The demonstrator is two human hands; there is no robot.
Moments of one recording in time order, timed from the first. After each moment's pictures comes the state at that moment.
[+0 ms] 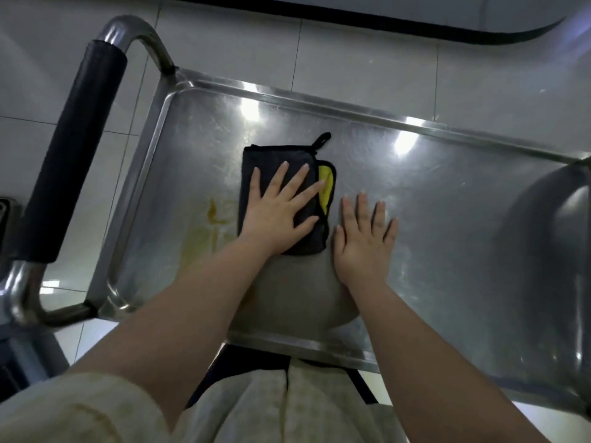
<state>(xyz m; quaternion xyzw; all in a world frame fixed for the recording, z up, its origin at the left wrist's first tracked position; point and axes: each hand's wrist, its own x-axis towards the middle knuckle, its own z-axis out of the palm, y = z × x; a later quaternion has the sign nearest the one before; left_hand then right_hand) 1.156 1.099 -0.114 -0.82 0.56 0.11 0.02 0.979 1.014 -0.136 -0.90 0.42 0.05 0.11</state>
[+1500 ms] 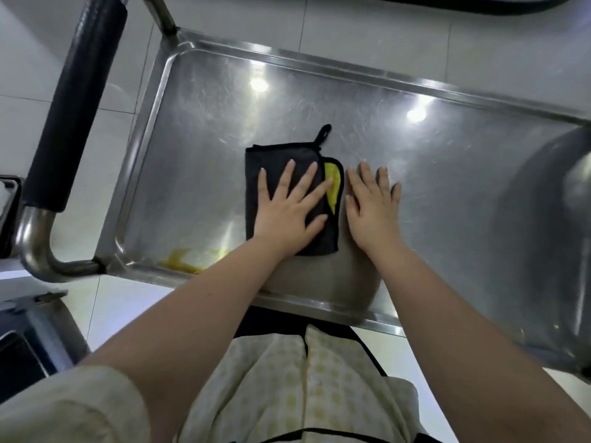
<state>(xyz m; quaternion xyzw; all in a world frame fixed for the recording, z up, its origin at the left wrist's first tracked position) 1.090 1.138 -0.117 -0.83 0.54 0.10 0.02 0.961 1.003 -0.118 -0.90 0.39 0.06 0.19</state>
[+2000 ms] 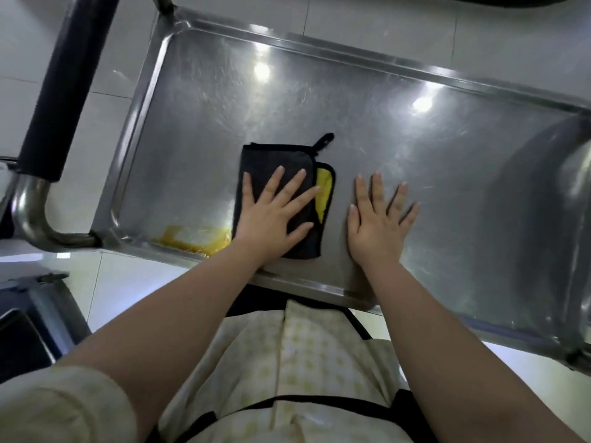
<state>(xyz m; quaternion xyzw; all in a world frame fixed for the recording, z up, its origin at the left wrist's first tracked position) 1.071 1.179 -0.111 -0.83 0.55 0.11 0.02 0.909 1.036 -0.128 -0.89 0.44 0.08 0.11</state>
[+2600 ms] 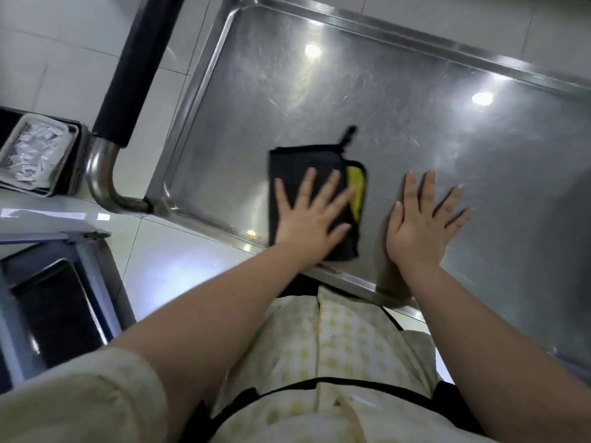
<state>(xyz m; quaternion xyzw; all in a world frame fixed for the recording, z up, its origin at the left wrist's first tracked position) 1.041 1.208 -0.115 -0.87 0.47 0.15 0.03 0.912 1.049 -0.135 -0.89 0.44 0.06 0.10</state>
